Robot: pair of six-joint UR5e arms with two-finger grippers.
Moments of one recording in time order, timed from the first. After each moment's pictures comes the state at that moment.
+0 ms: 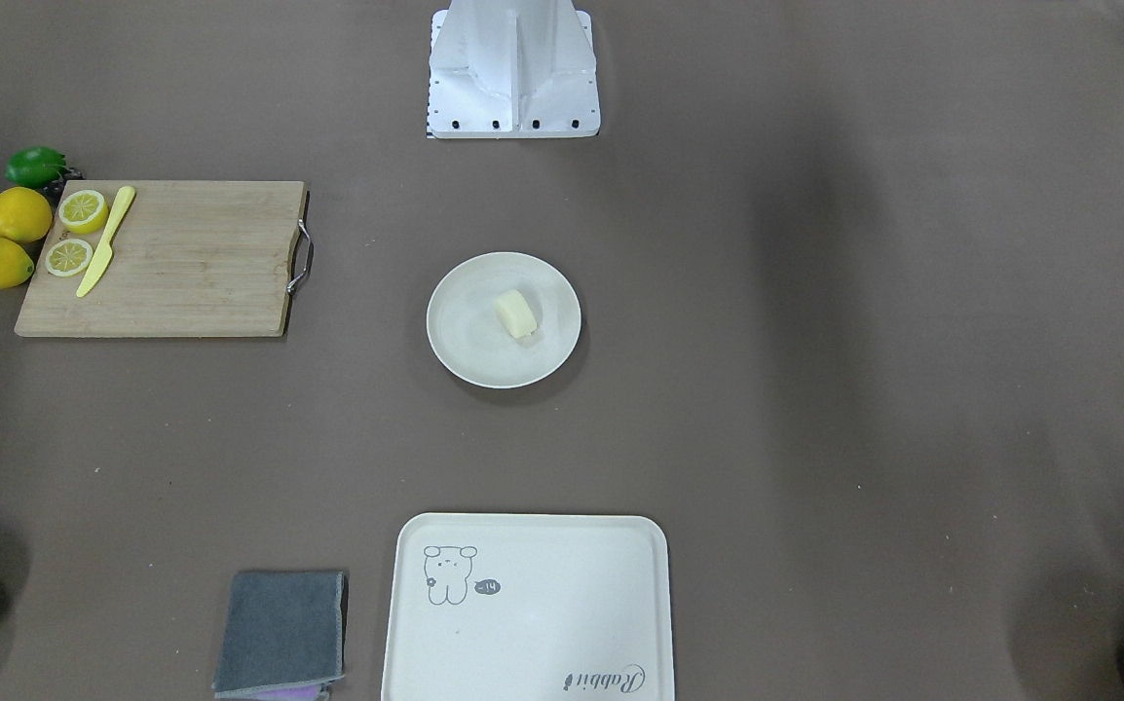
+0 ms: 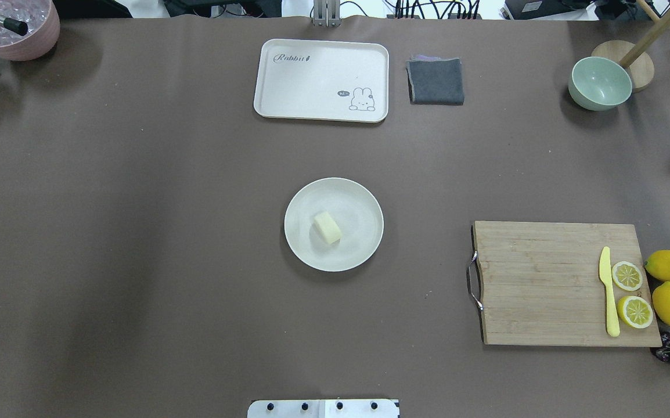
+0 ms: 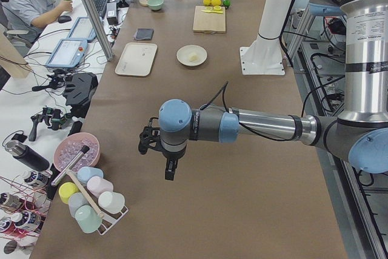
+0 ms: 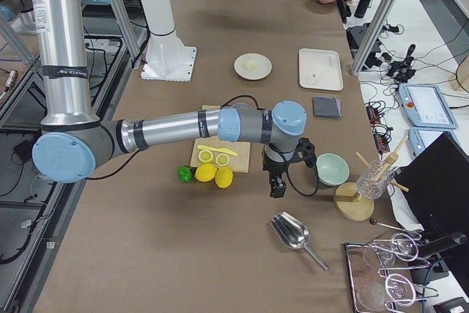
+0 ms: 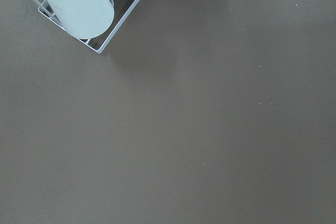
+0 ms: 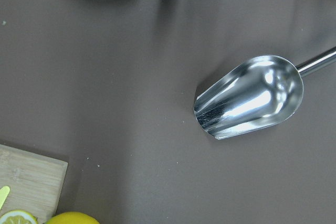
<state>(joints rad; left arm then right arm) -1.65 -1.48 -1.77 -1.54 -2.37 0.09 1.53 -1.52 1.72 -1.77 2.29 -0.21</state>
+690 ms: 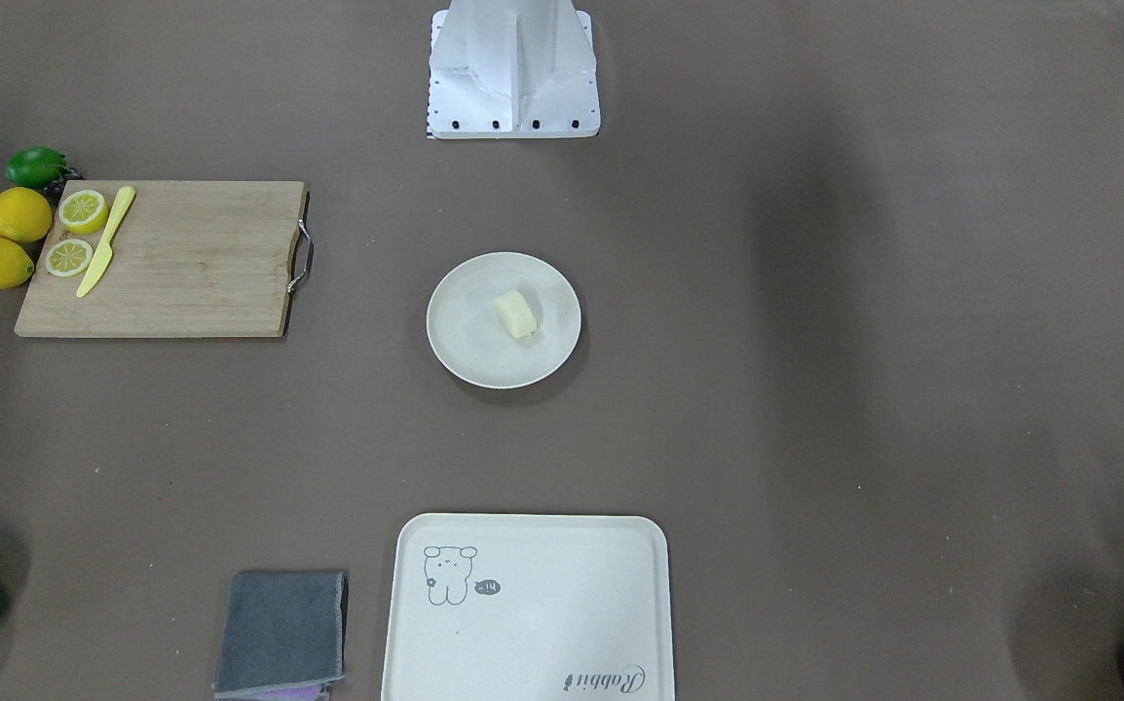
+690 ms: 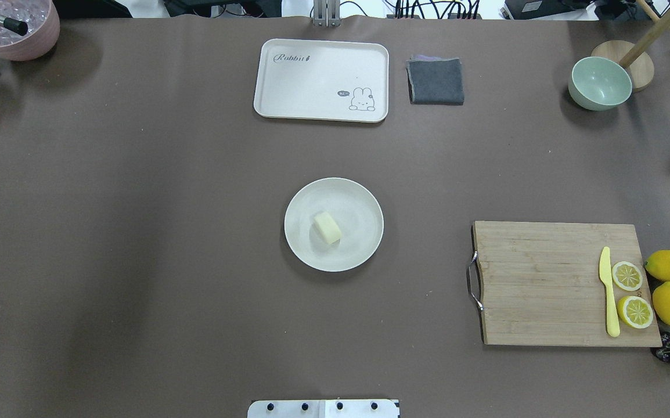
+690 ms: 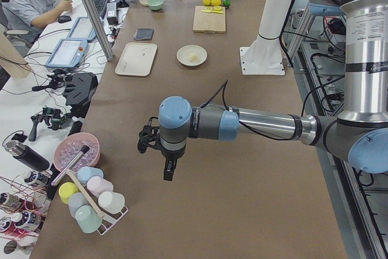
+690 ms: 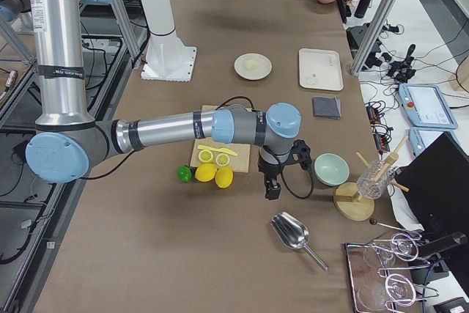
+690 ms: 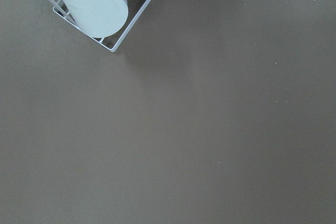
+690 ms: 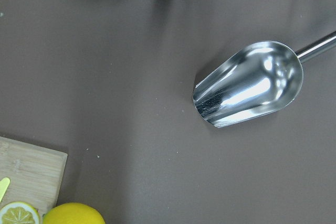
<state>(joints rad) -1.65 -1.48 -1.80 -1.54 -2.33 0.09 1.54 -1.55 1.74 -1.77 2.29 -0.20</state>
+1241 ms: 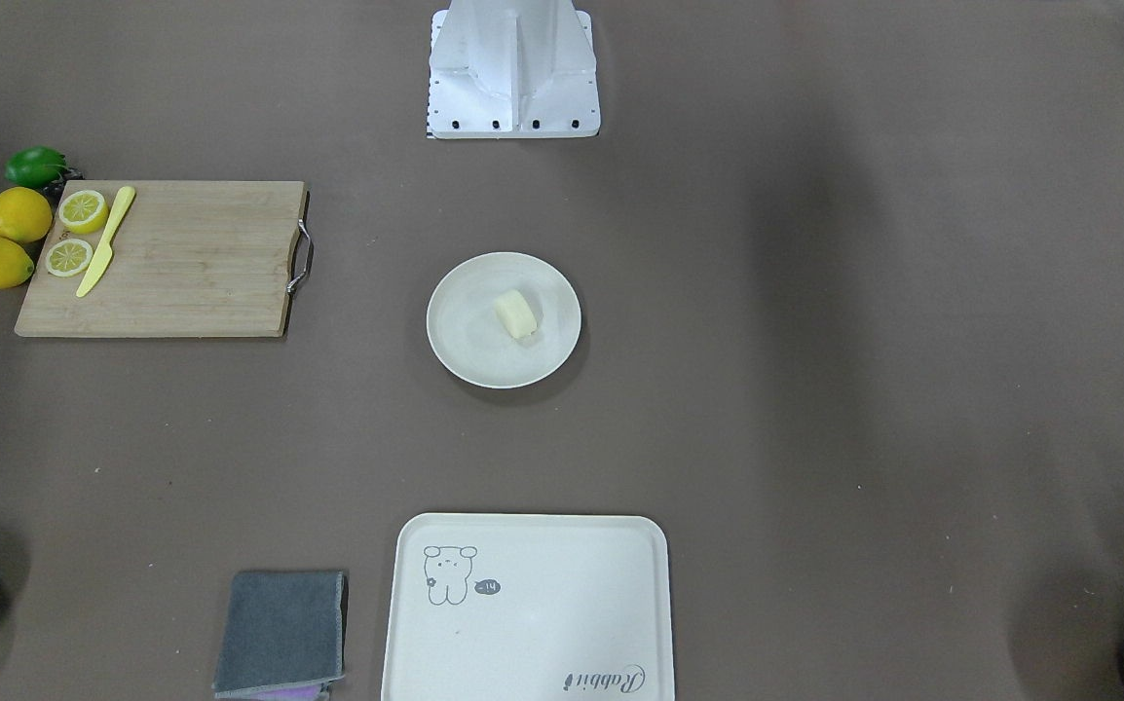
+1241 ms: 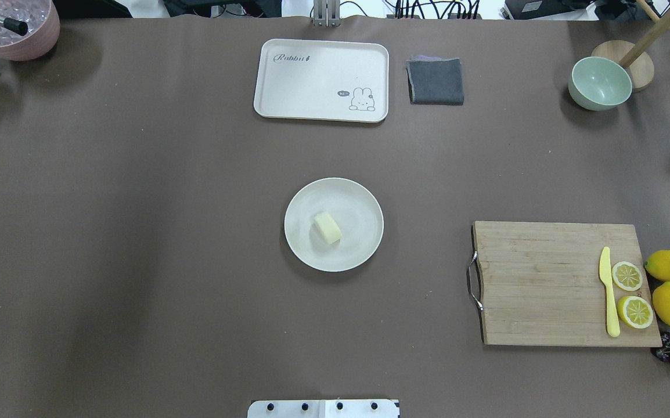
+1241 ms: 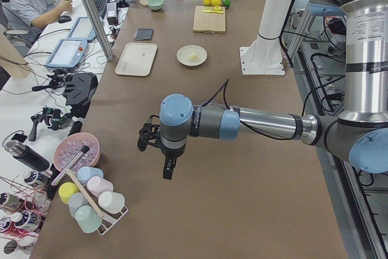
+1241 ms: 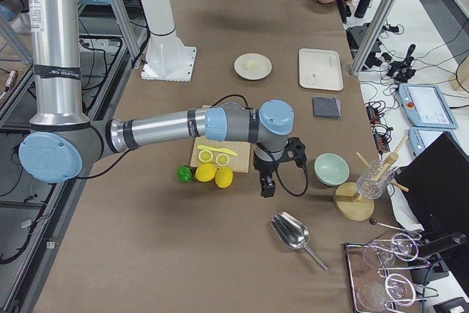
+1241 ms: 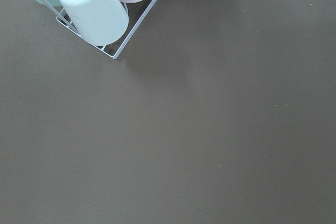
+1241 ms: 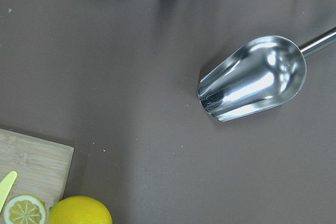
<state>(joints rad) -1.65 -1.47 -1.80 -1.56 -2.33 0.09 1.53 -1.58 1.79 -1.77 2.29 -0.19</state>
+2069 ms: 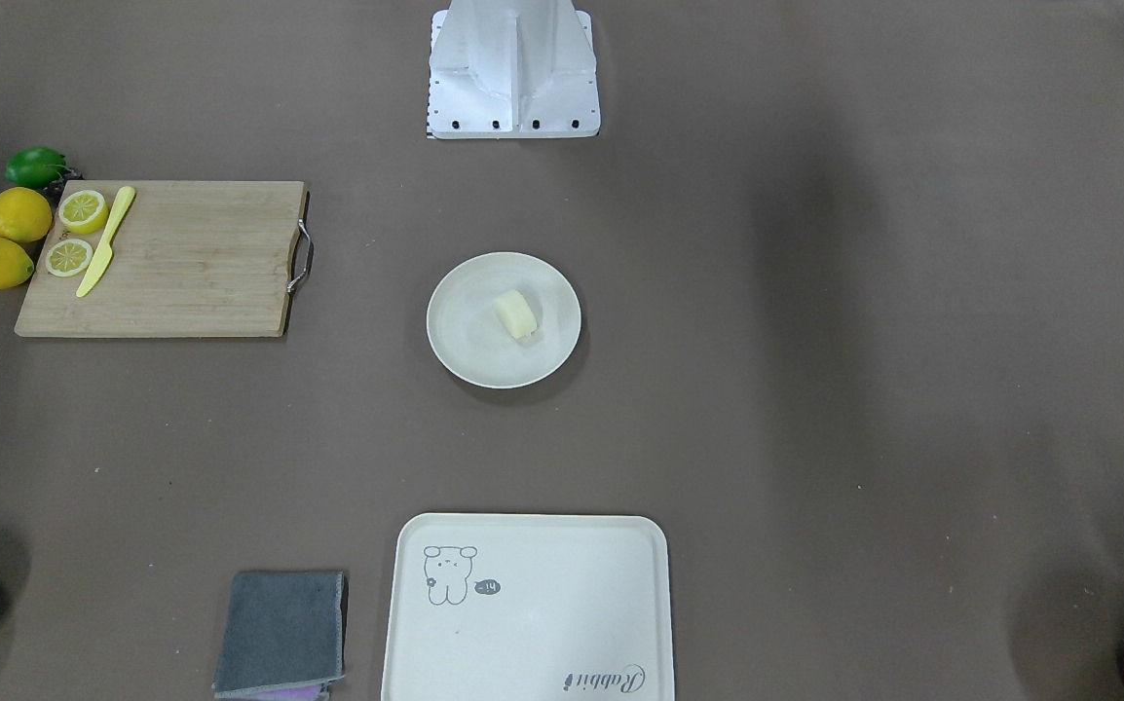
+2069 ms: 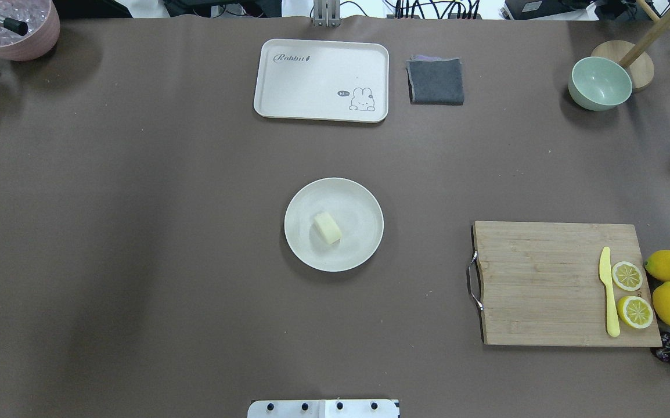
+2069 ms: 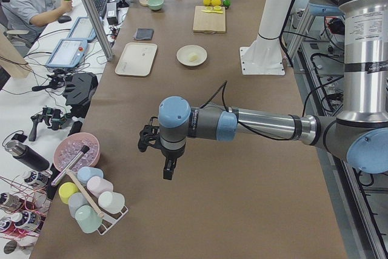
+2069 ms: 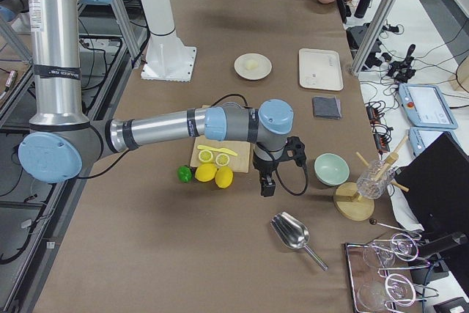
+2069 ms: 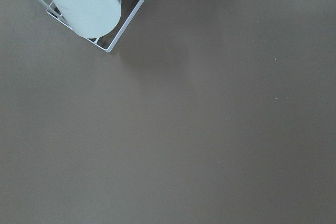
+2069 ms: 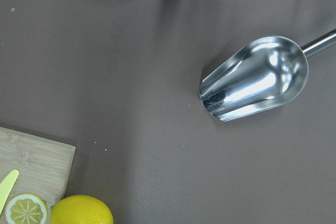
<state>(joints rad) -1.62 -1.48 -1.78 -1.56 -2.33 0.09 1.53 -1.59 1.79 -1.77 2.30 -0.20</state>
